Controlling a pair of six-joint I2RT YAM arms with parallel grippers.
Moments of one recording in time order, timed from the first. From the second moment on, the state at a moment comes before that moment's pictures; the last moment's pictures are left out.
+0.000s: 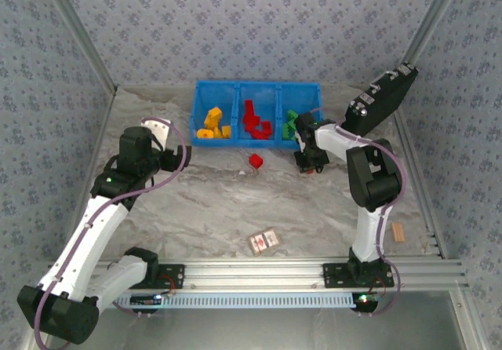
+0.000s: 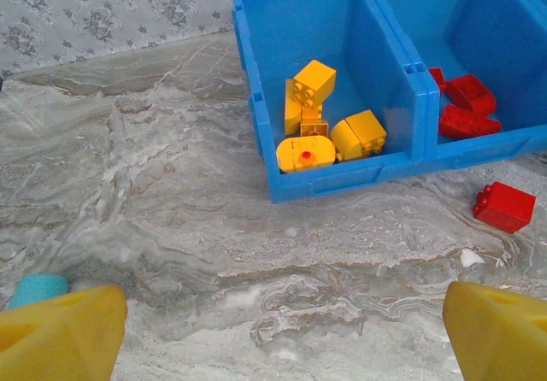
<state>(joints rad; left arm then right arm) -0.31 0.92 0.94 -0.58 -0.09 -0.02 0.34 1.95 1.33 -0.84 0.08 0.10</state>
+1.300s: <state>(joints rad) -0.27 0.80 0.87 -0.56 -0.04 0.02 0.53 2.38 2.17 -0.88 0.11 0.05</state>
